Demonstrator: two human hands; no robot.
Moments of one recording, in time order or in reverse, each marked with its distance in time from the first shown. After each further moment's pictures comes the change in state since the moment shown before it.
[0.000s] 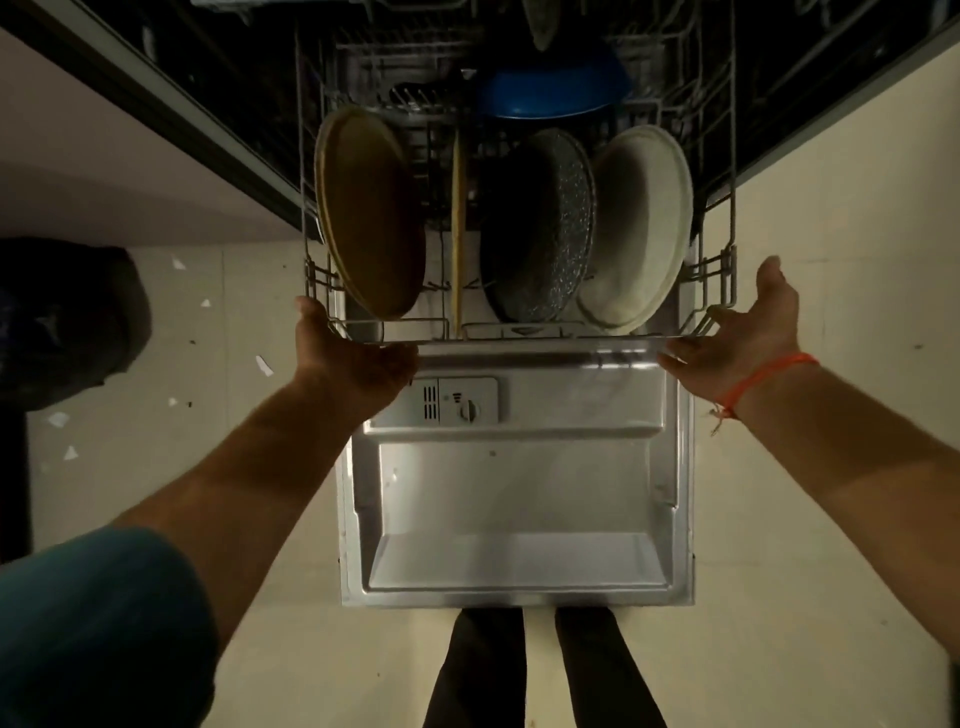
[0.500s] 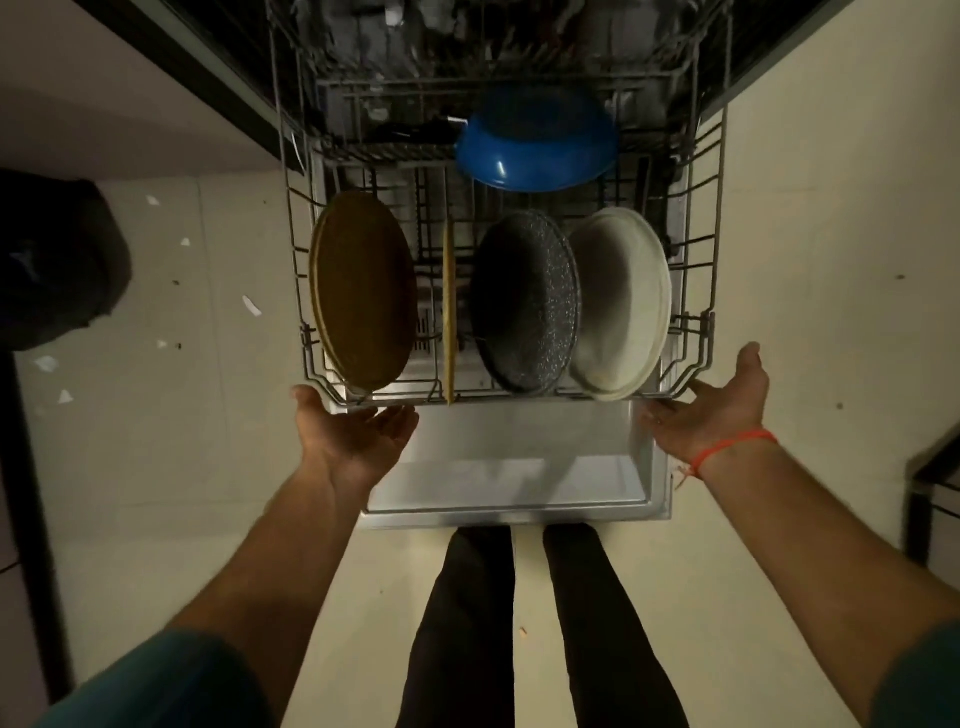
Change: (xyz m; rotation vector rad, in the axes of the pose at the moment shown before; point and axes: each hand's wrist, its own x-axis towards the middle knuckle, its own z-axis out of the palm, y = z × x) left_hand -0.016 -0.098 -0.118 -0.213 0.106 -0.052; right_hand -0.031 0.096 -0.098 0.233 0.187 0.161
